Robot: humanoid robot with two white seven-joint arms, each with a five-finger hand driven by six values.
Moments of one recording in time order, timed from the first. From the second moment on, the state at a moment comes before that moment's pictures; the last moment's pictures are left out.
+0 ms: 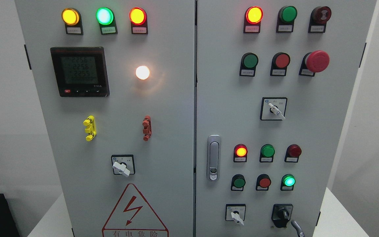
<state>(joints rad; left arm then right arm) 0.05 -0.07 -0.01 -0.11 0.03 -0.03 -0.03 0.07 0.01 0.05 -1.78 -0.17 -0.12 -0.11</state>
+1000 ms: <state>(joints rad) 0.05 -0.07 -0.01 -0.11 0.03 -0.03 -0.03 0.24 0.02 0.08 -1.93 -0.17 -0.12 -0.13</state>
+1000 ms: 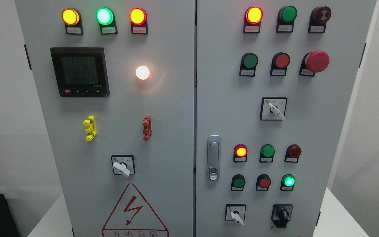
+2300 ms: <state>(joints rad) 0.05 -0.07 -0.01 -0.11 0.03 -0.03 -0.03 0.33 0.04 0.10 -1.97 -0.17 -0.12 -0.15</state>
